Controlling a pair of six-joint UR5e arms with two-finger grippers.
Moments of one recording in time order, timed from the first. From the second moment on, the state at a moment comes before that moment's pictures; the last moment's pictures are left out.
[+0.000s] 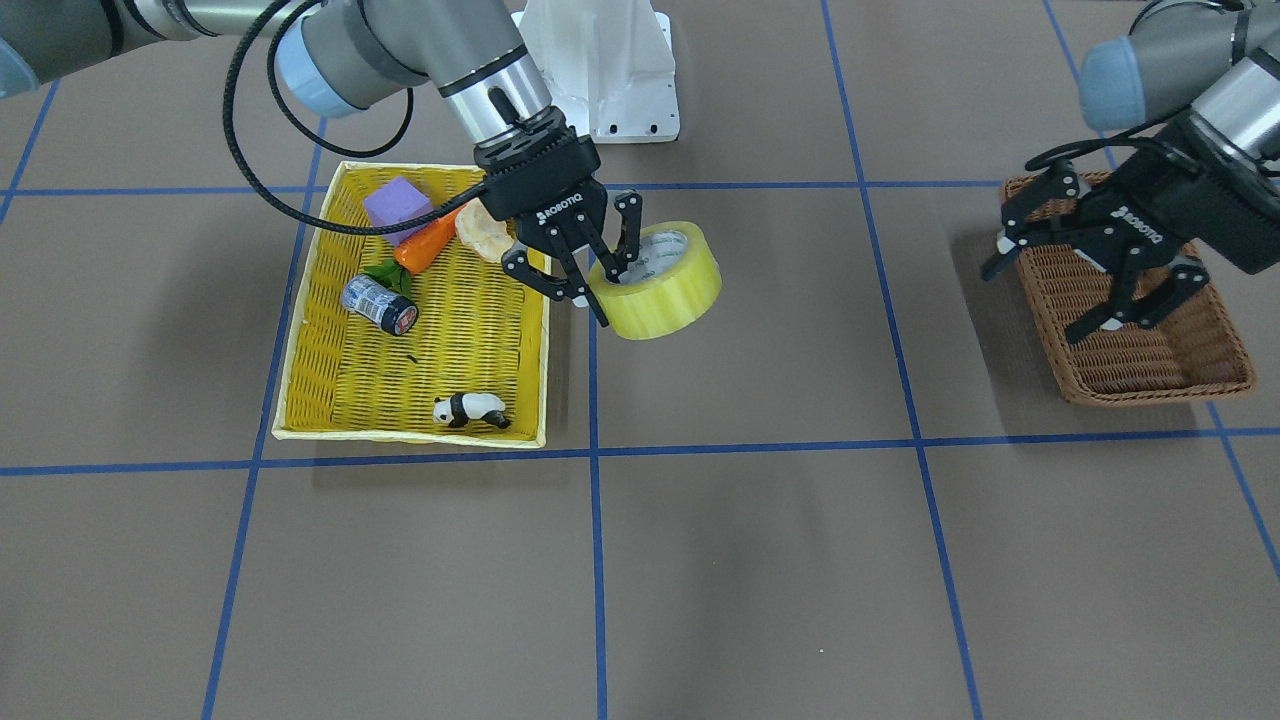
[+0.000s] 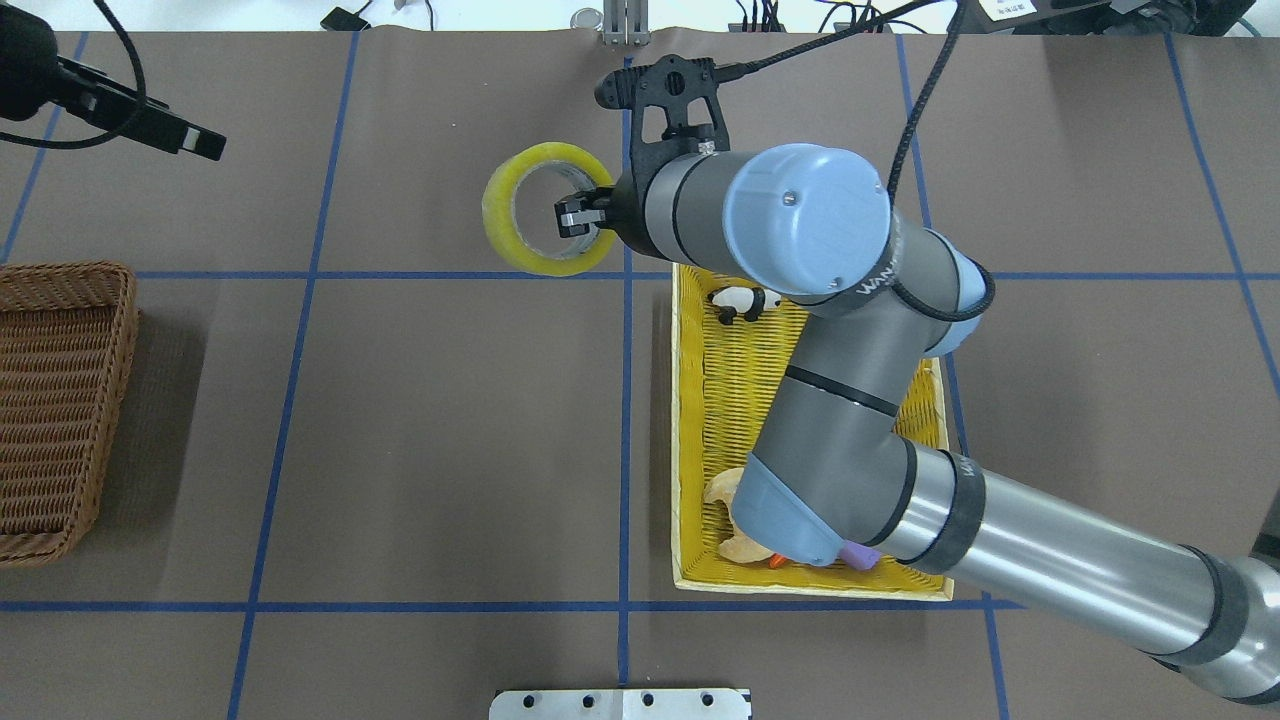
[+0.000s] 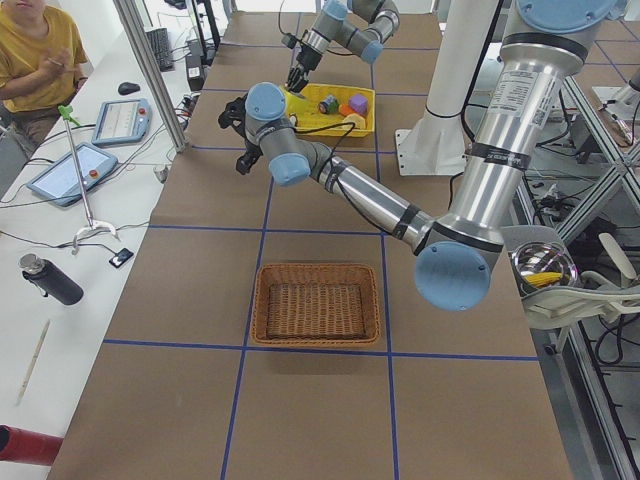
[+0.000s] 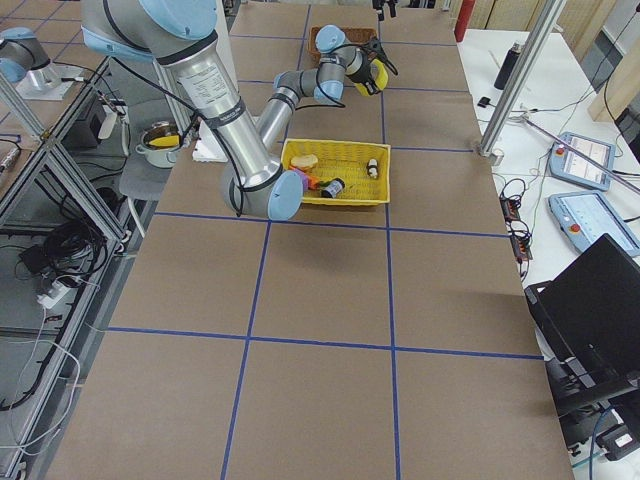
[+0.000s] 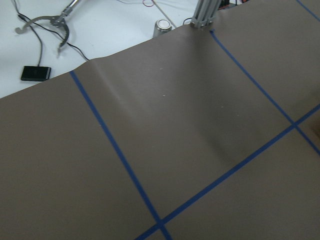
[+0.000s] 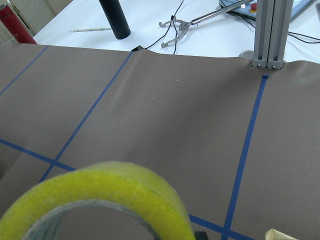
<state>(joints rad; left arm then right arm) -1.15 -1.89 -1.81 -2.13 -2.41 -0.52 0.56 -0.80 1.69 -1.13 1.53 0.96</state>
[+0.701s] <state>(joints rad) -1.06 -1.96 -1.82 -2.19 -2.53 -0.58 0.56 -0.67 1.46 -0.97 1.48 0.97</state>
